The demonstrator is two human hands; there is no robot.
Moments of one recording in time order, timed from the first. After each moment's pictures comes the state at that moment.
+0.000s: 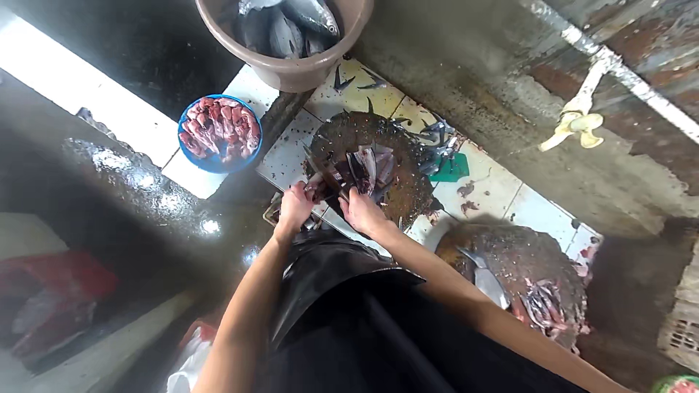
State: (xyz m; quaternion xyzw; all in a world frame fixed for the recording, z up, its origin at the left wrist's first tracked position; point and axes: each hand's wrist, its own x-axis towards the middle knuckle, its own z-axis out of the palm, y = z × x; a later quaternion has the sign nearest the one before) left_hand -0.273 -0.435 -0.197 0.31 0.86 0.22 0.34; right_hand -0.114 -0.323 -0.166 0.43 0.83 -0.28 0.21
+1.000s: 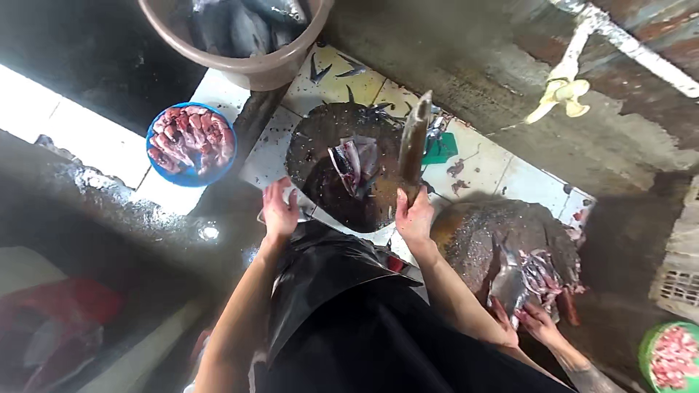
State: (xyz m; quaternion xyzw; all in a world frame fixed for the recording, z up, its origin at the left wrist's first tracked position) left_hand -0.263 -0.448 -0.205 0.43 0.82 0.33 0.19; right_hand 0.030 -0.301 -0.173 0.60 0.76 -0.18 -0.17
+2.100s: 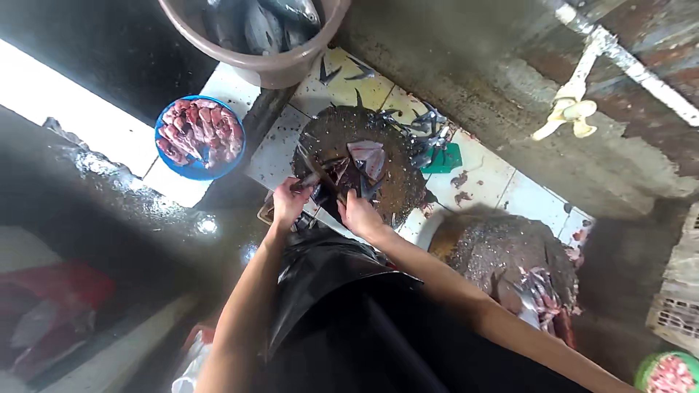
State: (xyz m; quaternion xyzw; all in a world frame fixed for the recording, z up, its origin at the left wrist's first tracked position) left_hand -0.271 -0.430 -0.210 0.24 0.78 0.42 0.40; right_hand -0.090 -0.321 -0.180 0.47 0.81 -0.29 0.21
